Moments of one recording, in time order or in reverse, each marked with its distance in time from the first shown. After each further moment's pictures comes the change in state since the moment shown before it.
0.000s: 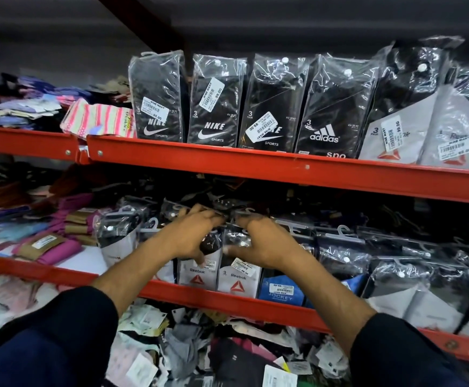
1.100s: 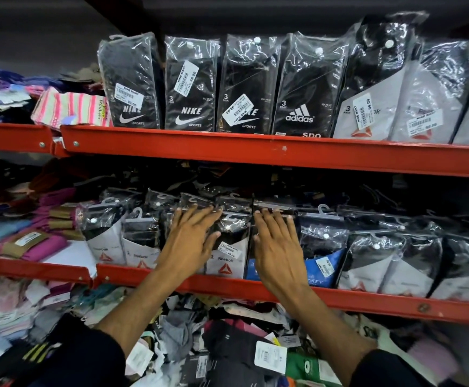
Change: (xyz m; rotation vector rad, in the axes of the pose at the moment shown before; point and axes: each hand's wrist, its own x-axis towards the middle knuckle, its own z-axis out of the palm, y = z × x) left_hand -0.022 0.051 0.052 -0.348 0.476 -0.100; right_hand -0.068 0.032 0.062 -0.125 0.389 0.203
